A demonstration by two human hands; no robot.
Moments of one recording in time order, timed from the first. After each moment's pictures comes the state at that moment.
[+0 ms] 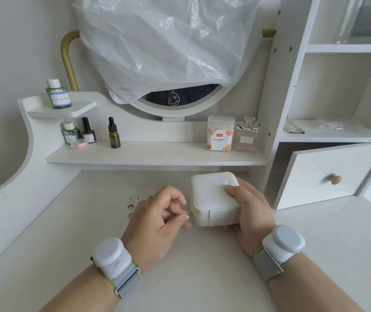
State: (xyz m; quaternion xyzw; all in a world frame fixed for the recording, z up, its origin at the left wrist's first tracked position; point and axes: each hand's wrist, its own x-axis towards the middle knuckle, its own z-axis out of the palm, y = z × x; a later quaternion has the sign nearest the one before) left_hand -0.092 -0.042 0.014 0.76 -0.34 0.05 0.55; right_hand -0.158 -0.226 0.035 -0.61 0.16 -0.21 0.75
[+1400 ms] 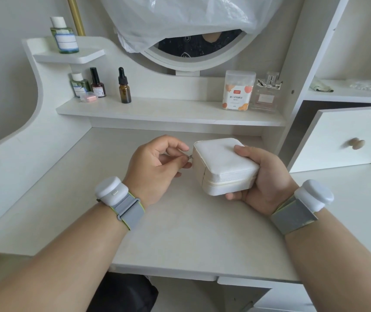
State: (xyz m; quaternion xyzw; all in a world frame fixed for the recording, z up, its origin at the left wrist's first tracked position) left_hand -0.079 -0.033 0.020 0.73 -0.25 0.02 0.64; right_hand -0.161 -0.233 0.031 -0.55 0.14 -0.02 0.82
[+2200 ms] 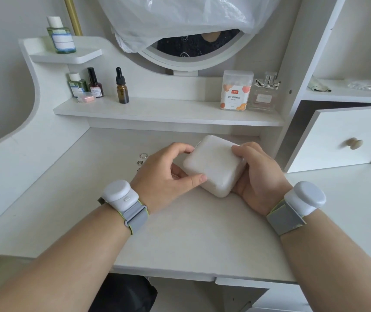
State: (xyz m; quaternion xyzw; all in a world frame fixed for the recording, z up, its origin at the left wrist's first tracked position) left_hand -0.085 -0.035 0.015 0.82 -0.30 -0.01 0.49; right_hand -0.152 -0.229 0.028 -0.55 0.17 -0.11 0.81
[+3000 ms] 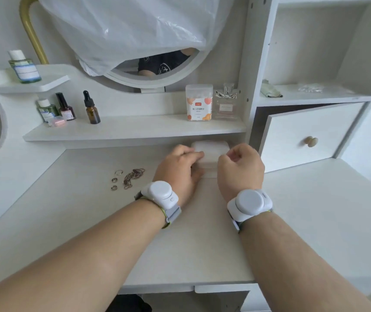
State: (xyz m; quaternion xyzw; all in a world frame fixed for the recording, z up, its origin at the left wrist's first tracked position) left_hand -0.067 -0.136 0.000 0.85 -0.38 0.16 0.31; right_hand -0.156 -0.249 0.026 -0.73 0.33 -0.38 0.45
